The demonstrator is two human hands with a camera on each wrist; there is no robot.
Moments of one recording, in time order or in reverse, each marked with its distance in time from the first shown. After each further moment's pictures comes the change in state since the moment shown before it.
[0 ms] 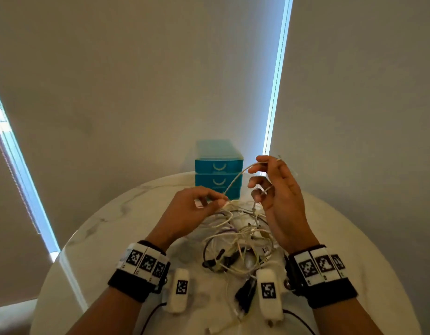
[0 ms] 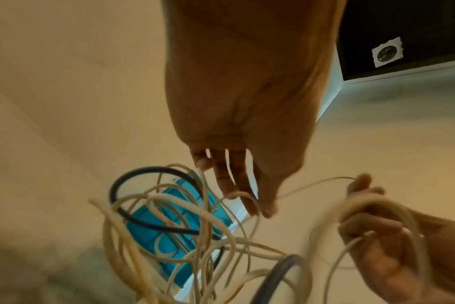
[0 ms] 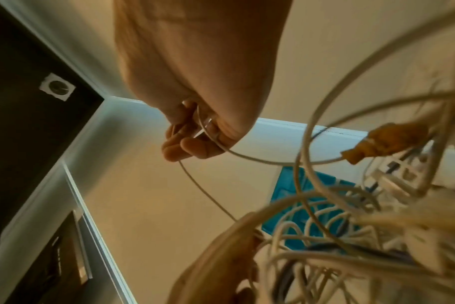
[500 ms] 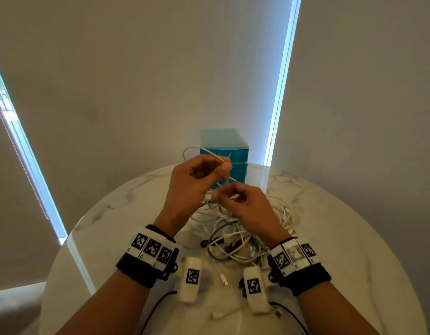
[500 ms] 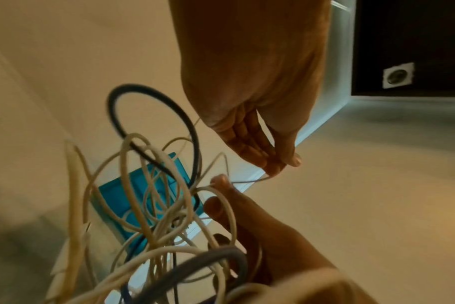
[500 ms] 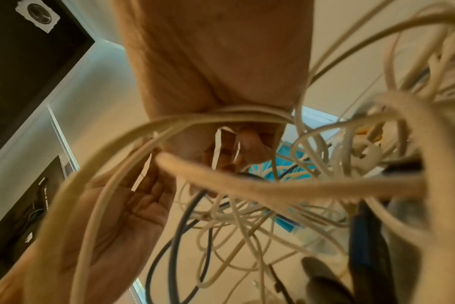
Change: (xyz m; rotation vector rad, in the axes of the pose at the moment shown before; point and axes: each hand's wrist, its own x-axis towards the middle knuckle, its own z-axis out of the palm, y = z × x) left_hand -0.005 0.042 -0.004 -0.654 0.283 -0.012; right_hand -0.015 0.058 0.014 -0.677 -0.186 0.148
